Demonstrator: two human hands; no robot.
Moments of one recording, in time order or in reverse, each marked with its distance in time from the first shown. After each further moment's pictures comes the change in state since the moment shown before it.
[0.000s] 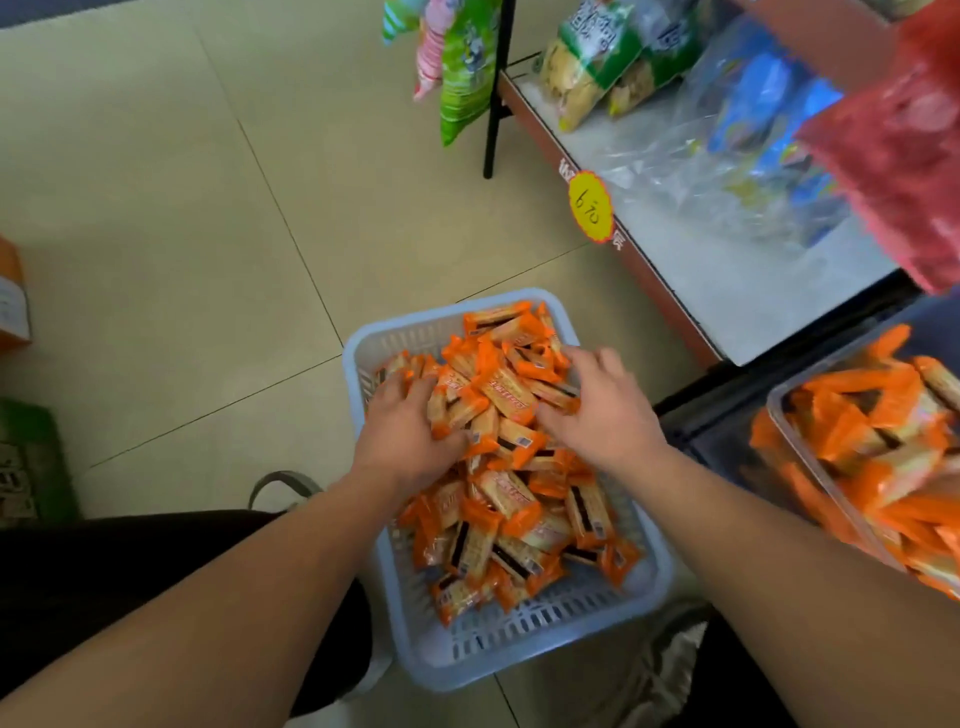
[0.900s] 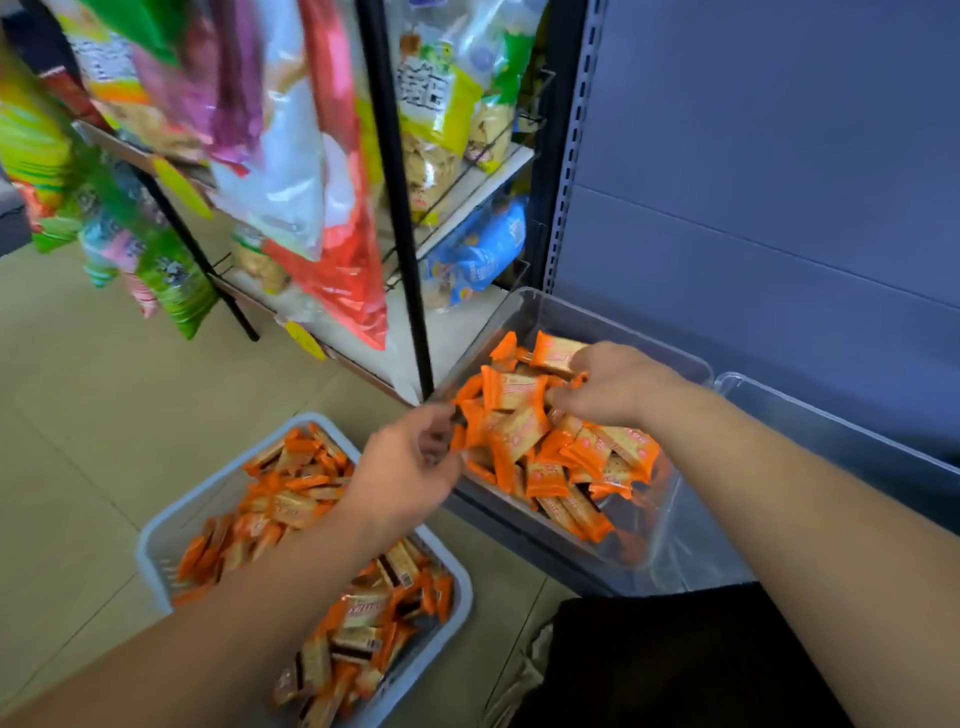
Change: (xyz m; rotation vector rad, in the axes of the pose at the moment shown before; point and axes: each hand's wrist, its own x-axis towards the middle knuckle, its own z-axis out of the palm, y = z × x) left_hand -0.112 0.295 0.034 -0.219 -0.152 0.571; right_hand -0.182 0.183 -0.252 0.009 0.017 0.448
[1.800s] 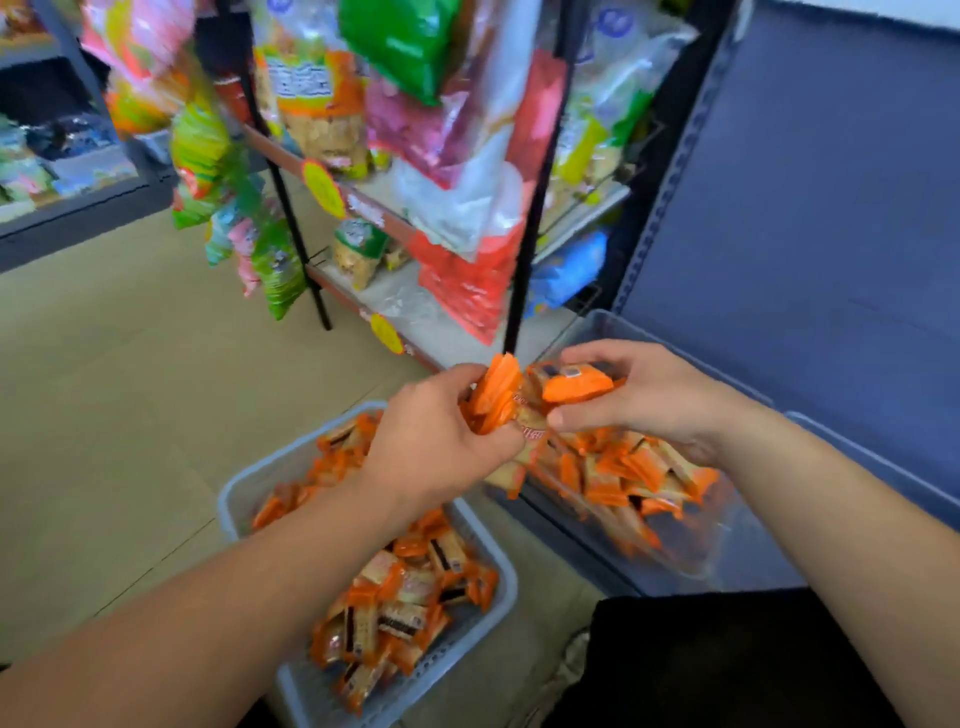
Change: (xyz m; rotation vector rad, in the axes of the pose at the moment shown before) left_hand -0.045 0.037 -0.075 0.067 0.215 0.102; right_hand -0.059 -0.063 -0.001 0.780 -0.041 -0.250
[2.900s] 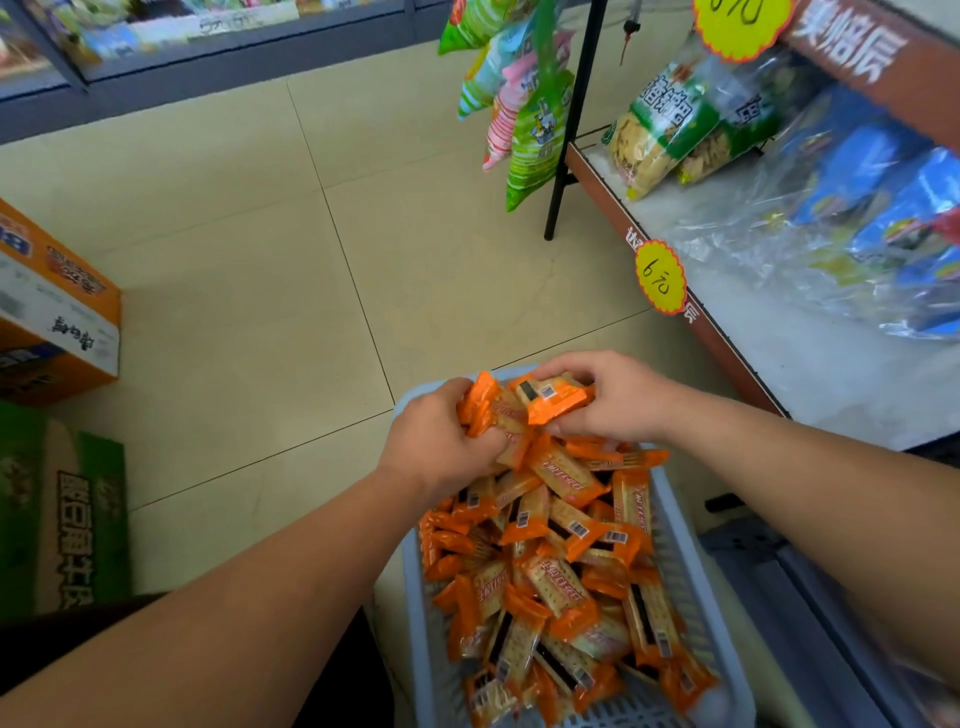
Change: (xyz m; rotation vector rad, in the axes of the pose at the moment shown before) left_hand -0.007 -0.318 -0.065 0.083 0.171 -0.625; right_hand 0.262 0.025 0.316 -0.507 -0.574 -0.215
